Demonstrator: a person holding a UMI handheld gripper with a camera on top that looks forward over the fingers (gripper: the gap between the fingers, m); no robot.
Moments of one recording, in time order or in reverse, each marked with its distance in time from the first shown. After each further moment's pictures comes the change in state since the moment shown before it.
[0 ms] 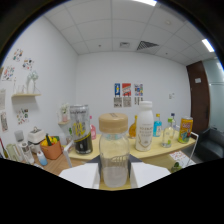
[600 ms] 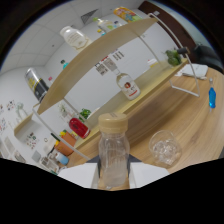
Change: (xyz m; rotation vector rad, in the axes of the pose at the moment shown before) arm -0.002 0.250 -0.001 -0.283 -0.106 0.665
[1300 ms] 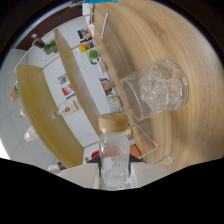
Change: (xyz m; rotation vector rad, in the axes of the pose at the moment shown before) arm -0.014 -0.016 0.008 -0.076 -0.344 1.217
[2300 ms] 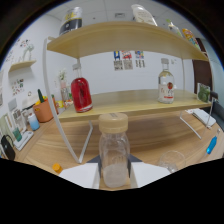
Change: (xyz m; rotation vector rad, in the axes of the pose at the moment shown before) arm 0.066 -0.029 0.038 0.075 0.526 -1.775
